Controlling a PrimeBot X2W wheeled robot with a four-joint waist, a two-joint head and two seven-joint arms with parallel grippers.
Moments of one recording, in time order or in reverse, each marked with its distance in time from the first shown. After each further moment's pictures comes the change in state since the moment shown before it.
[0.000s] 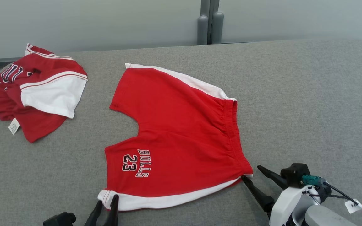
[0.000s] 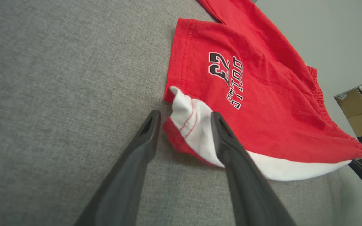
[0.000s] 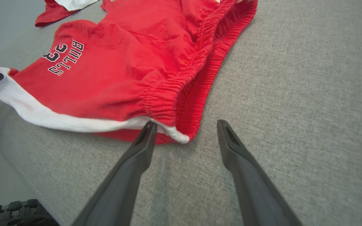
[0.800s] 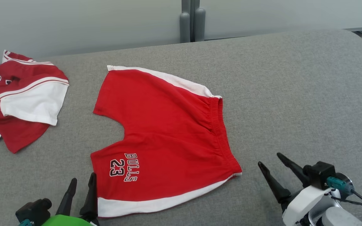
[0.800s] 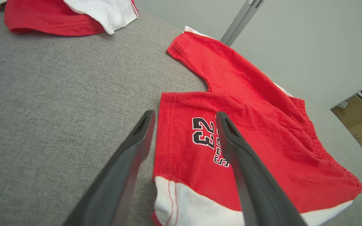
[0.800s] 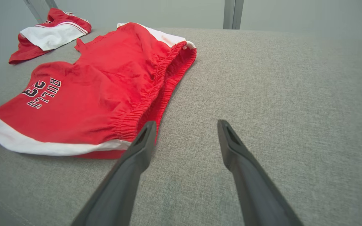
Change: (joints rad) left arm 0.004 0.055 0.086 -0.151 0.072 0.058 -0.026; right arm 0.164 -0.054 -0.191 -0.262 -0.098 -0.093 0.000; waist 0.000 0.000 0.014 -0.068
